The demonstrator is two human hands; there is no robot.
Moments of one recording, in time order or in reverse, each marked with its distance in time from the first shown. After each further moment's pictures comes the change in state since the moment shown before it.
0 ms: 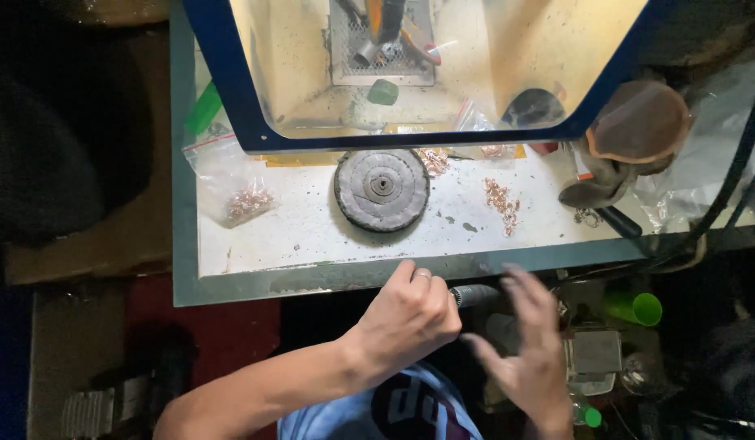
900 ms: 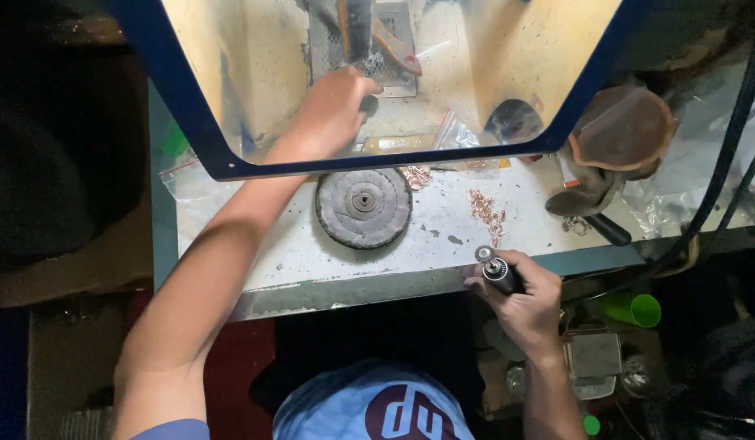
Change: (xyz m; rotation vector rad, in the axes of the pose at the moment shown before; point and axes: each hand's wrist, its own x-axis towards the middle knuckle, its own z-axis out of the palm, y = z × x) left_hand 0.106 -0.239 0.071 -0.448 -0.279 -0.535; right_hand 0.067 0.039 0.007 0.414 0.120 0.081
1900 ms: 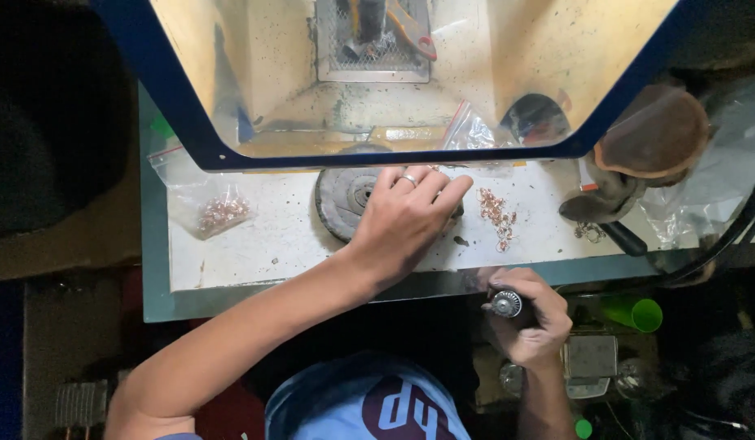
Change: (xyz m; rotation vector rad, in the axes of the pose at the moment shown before) left_hand -0.100 0.110 0.062 0.422 0.582 0.334; right_hand -0.020 0.024 0.002 0.140 0.041 -0.168
